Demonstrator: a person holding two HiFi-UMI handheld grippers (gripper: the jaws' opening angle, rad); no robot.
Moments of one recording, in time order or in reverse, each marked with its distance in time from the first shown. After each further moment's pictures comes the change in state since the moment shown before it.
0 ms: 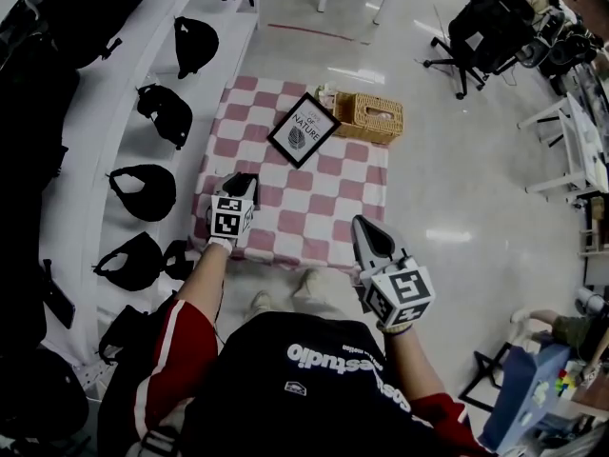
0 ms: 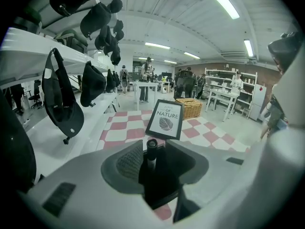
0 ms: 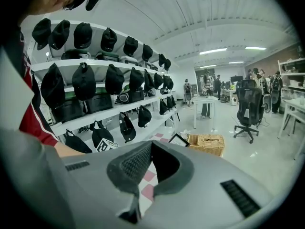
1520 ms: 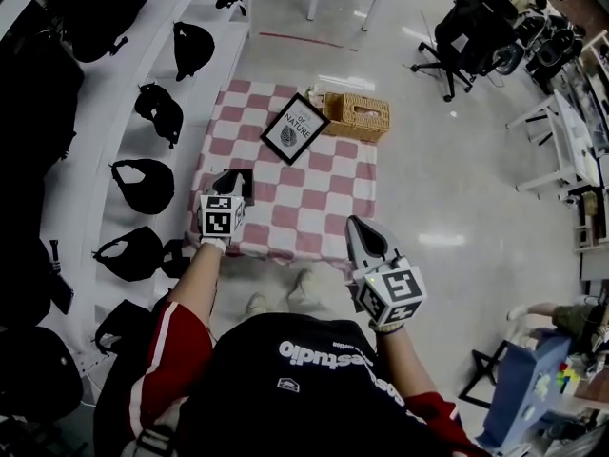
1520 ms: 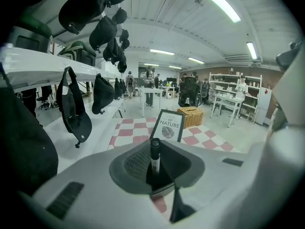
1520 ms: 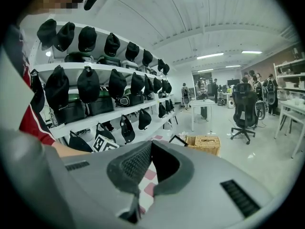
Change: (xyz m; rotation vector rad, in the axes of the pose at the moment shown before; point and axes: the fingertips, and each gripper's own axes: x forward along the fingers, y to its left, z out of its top) left arm -0.048 0.001 0.026 -0.022 -0.062 0.066; right arm -0.038 0.016 0.000 0.011 -0.046 -0.033
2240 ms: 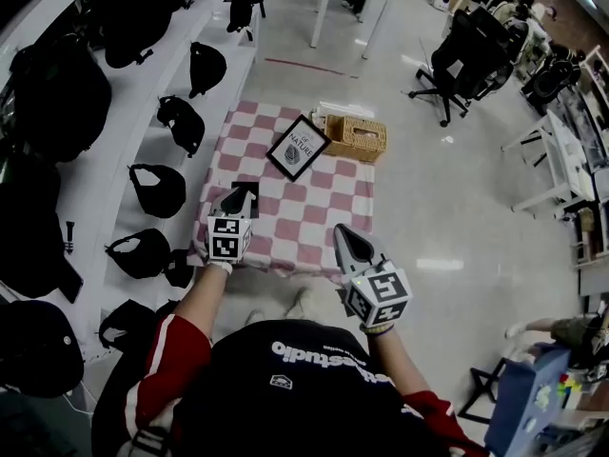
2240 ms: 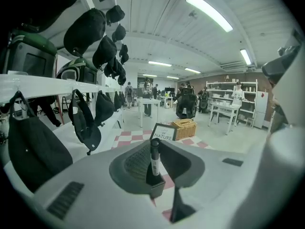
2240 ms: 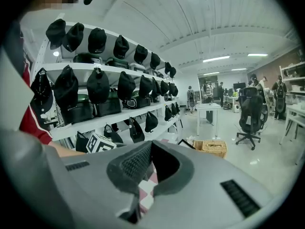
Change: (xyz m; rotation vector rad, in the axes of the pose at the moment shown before) left arm -0.062 -0.026 0.034 0.001 -0.134 -0.015; right arm -0.004 0.037 0.010 -0.049 -0.029 0.054
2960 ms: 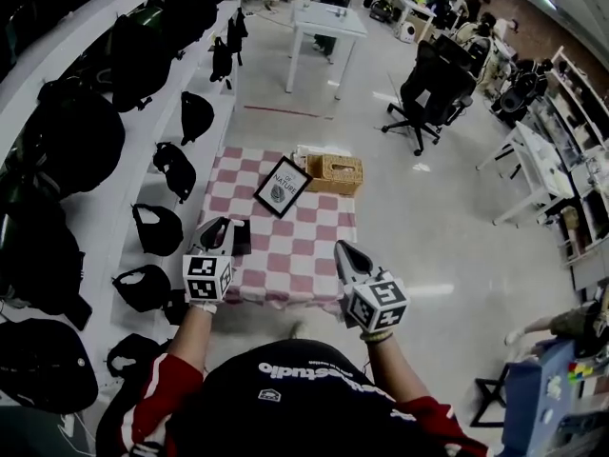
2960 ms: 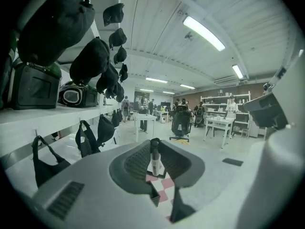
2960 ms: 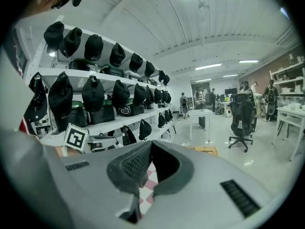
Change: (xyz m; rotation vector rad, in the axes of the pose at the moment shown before) left arm -0.089 0.004 0.090 -0.004 -0.184 -0.055; right arm -0.024 -0.010 0.030 0.022 -0.079 -0.086
